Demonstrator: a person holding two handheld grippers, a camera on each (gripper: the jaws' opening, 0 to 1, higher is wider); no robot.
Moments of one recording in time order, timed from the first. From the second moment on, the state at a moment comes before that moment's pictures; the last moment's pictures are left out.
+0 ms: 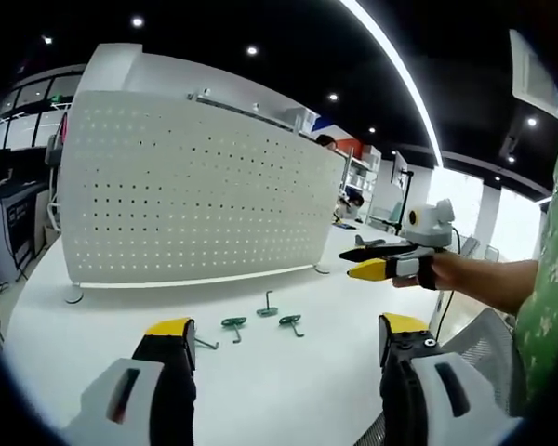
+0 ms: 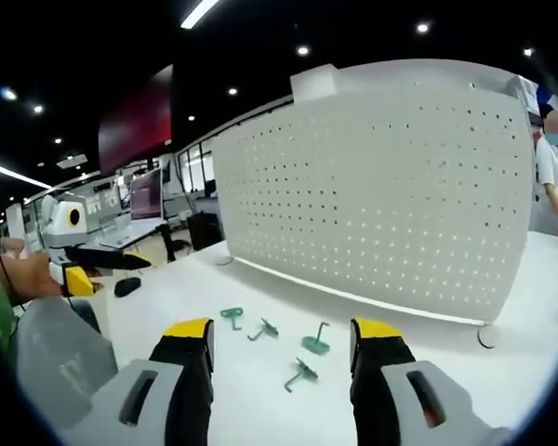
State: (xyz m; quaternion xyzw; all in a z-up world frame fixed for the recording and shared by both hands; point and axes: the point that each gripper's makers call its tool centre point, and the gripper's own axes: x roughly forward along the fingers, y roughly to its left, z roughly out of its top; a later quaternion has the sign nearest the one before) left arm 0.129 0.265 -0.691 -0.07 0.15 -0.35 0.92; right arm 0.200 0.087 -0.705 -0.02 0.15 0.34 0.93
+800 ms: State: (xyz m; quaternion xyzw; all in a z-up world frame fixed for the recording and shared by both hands) left arm 0.127 0.263 -0.701 -0.07 0.17 -0.35 0.92; right arm 0.257 0.089 -0.742 -0.07 0.19 0.36 0.91
